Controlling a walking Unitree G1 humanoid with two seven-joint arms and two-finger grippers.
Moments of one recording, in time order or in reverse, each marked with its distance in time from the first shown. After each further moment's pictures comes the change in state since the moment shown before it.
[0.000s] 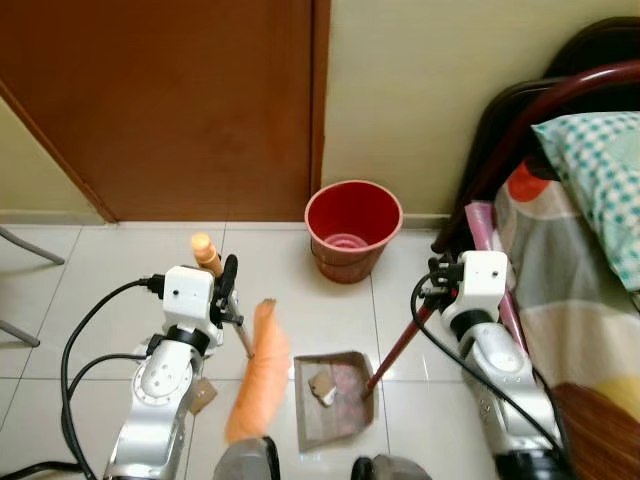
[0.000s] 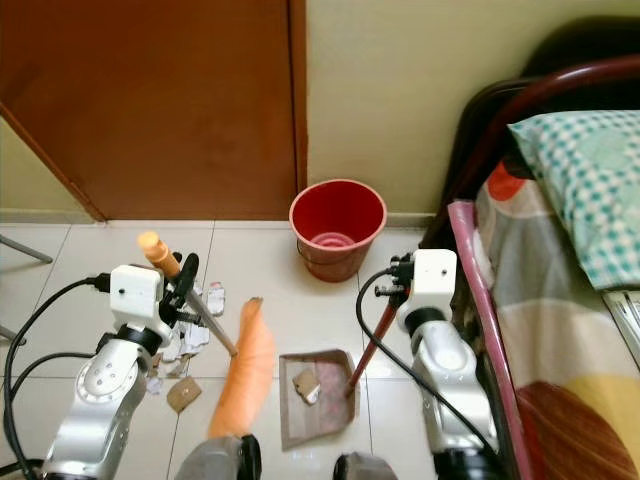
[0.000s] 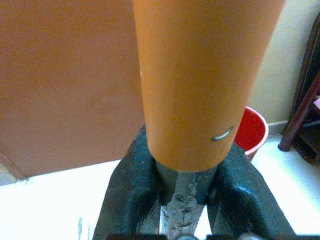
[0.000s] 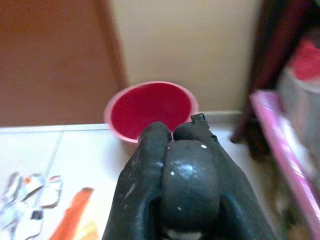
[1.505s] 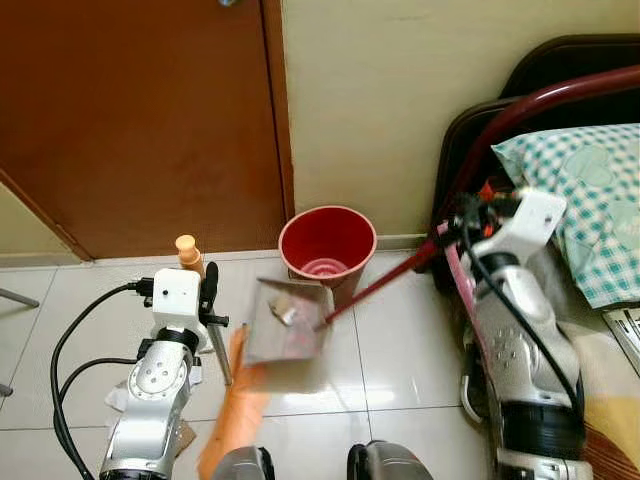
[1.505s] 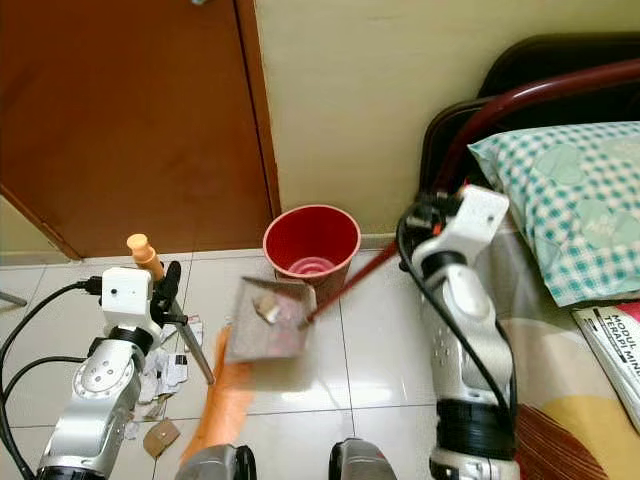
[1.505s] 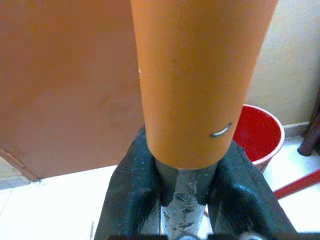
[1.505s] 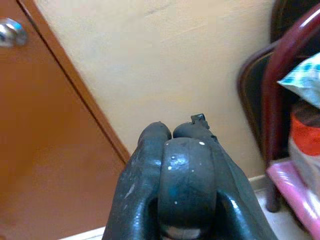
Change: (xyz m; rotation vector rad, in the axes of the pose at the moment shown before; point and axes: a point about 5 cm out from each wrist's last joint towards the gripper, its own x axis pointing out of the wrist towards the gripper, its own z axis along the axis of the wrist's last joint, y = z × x) left arm 0.008 0.008 -0.010 0.000 0.082 0.099; right arm 0.027 -0.002 0.106 0.281 -0.238 0.048
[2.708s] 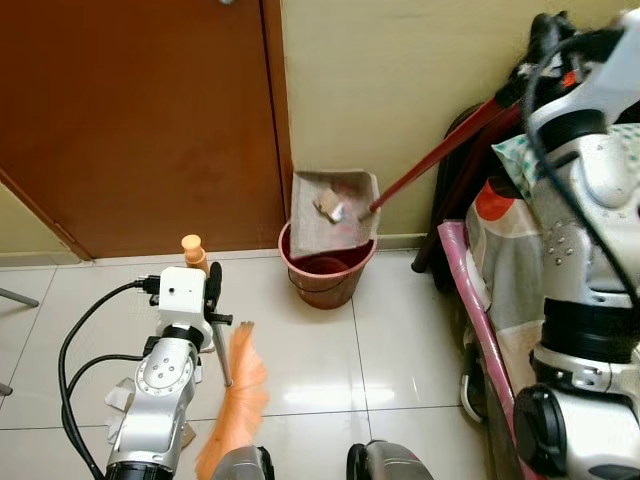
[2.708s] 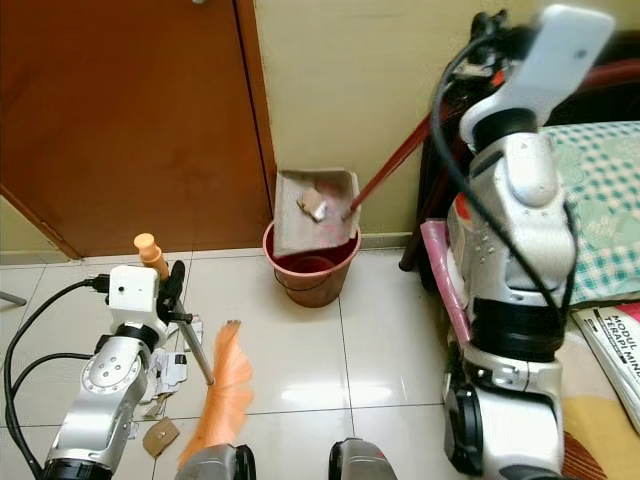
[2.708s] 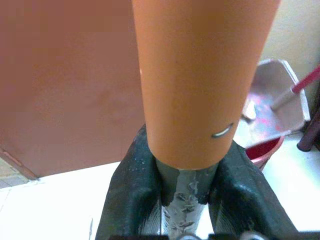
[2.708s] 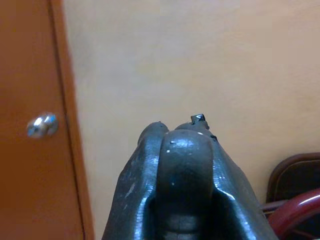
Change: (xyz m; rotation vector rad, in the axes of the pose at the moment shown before) left arm 0.006 -0.004 -0.002 0.002 0.015 -0.001; right arm 0.031 0.041 0.103 -0.304 -0.374 0.146
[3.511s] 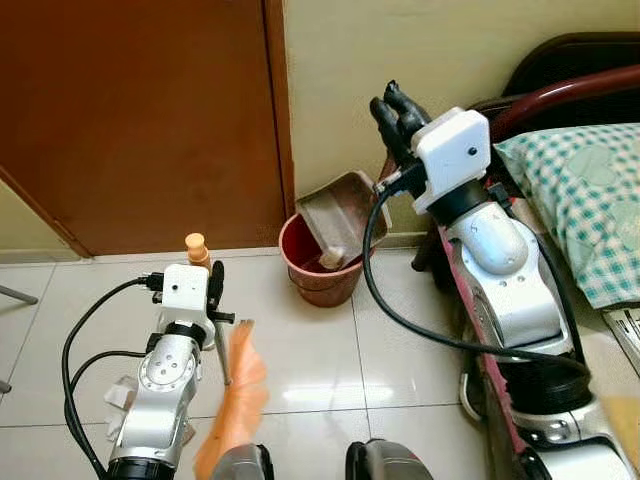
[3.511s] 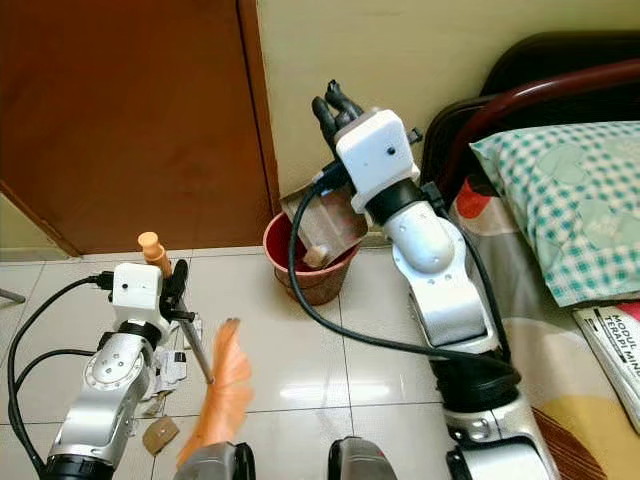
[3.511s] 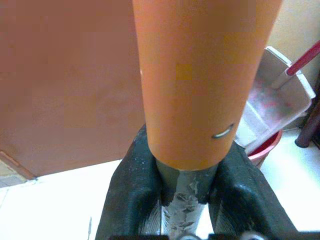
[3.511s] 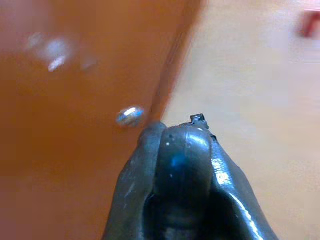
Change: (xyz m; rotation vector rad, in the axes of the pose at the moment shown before) left arm 0.003 -0.002 0.000 0.011 0.008 -0.010; right arm -0.023 0.067 -0.005 -0.207 -0.159 0.327
